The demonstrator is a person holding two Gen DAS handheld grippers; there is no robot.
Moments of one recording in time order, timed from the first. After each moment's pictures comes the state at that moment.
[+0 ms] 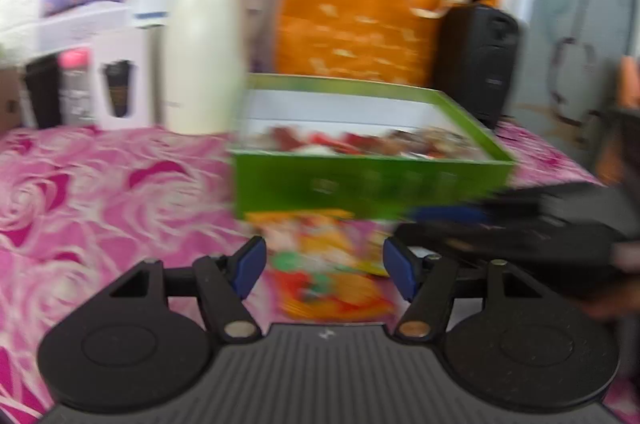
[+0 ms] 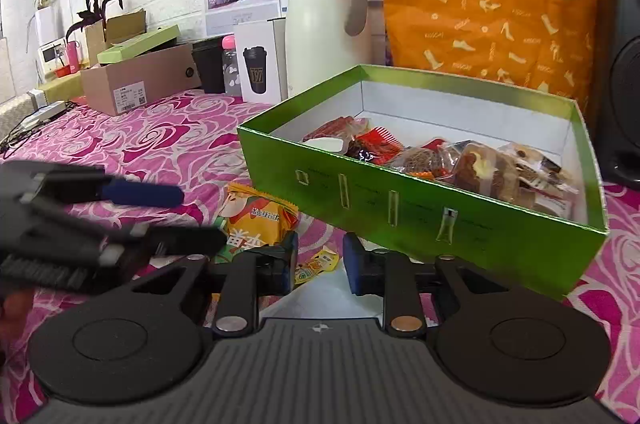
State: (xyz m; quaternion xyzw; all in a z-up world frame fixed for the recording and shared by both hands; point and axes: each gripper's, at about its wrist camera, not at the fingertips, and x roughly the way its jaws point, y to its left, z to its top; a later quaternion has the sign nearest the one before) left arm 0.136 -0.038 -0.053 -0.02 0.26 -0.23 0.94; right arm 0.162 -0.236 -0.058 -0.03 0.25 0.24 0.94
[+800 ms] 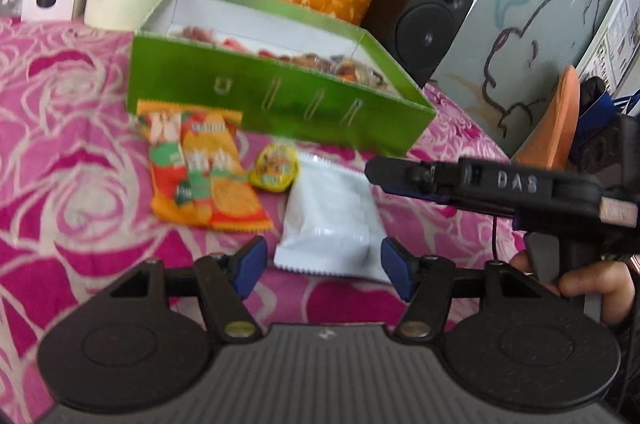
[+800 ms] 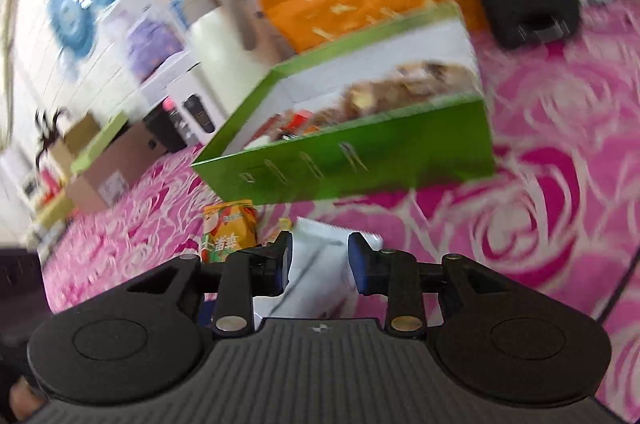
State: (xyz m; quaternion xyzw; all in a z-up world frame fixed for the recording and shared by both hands) left arm 0.135 -0.054 -0.082 -0.11 0.35 -0.33 0.87; right arm 0.134 -0.307 -0.073 0.22 0.30 0.16 0.91
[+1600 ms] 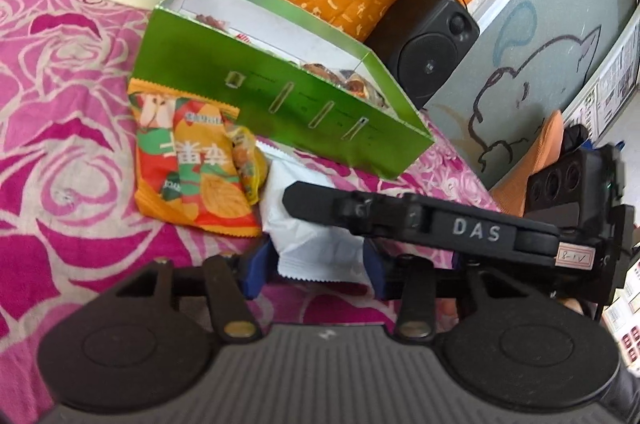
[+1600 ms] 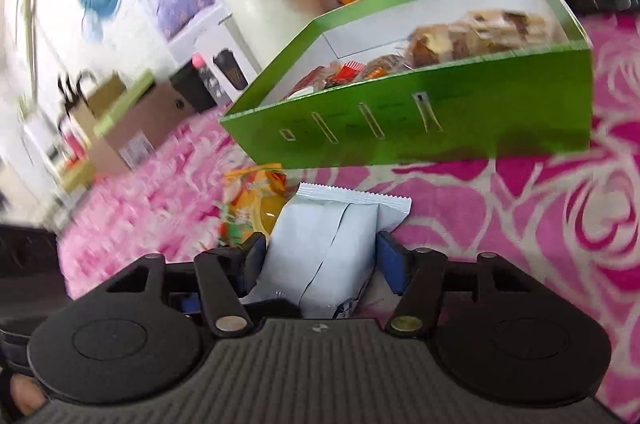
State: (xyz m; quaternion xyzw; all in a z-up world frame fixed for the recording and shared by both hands) left arm 0.146 -0.036 -0.093 -0.20 0.35 -0.35 0.85; right arm 0.158 -0.267 -0.084 0.19 0.33 0.24 0.90
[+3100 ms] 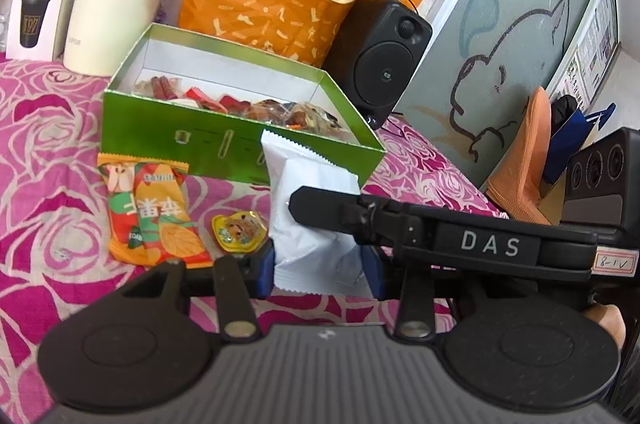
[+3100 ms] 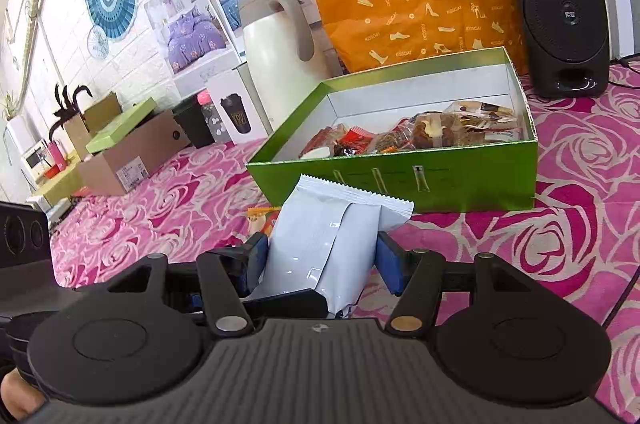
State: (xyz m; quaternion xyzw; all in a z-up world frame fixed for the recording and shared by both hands) left arm 0.119 -0.058 -0.053 -0.13 0.30 -0.36 0.88; right arm 0.106 -0.256 -0.043 0.12 0.25 0.18 0.94
